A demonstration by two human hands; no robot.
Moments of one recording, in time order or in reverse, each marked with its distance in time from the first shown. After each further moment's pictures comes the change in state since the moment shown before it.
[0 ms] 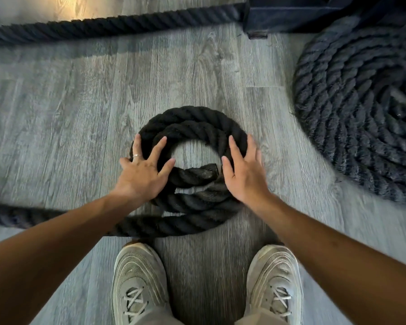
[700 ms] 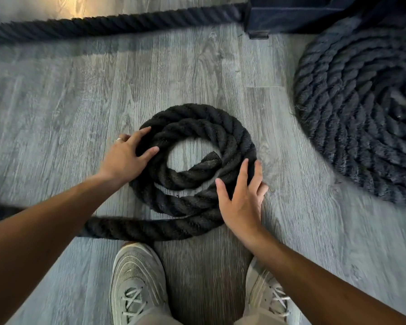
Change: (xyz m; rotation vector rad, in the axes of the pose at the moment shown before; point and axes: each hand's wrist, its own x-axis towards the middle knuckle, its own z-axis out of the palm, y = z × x) left_hand 0.018 -0.040 -0.027 -0.610 0.099 -0.204; right_hand -0.061 -0.016 0.026 0.227 0.084 0.236
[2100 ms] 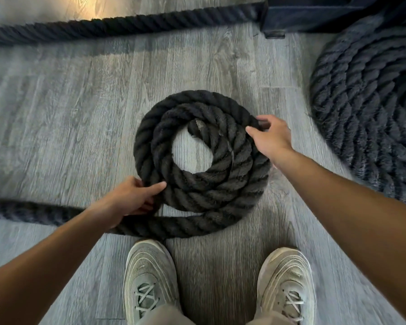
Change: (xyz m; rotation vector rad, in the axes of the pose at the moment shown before) left_hand -0.070 -0.027 0.009 -0.557 -0.265 -0.538; right_hand 0.142 -0.036 -0.059 0.328 0.000 0.098
